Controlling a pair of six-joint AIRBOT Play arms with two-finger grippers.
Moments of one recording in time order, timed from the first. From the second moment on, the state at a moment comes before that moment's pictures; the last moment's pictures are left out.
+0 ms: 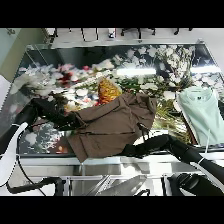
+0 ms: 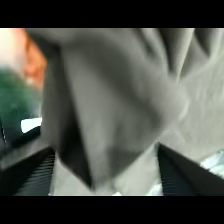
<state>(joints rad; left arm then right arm) 0.01 -1.44 1.02 -2.05 1.29 1.68 0.57 -1.07 0.42 2.51 -0.82 -1.60</state>
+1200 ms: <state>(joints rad) -0.03 -1.42 1.43 -2.04 1.42 1.68 0.82 -1.42 0.70 2.53 -0.45 -1.39</state>
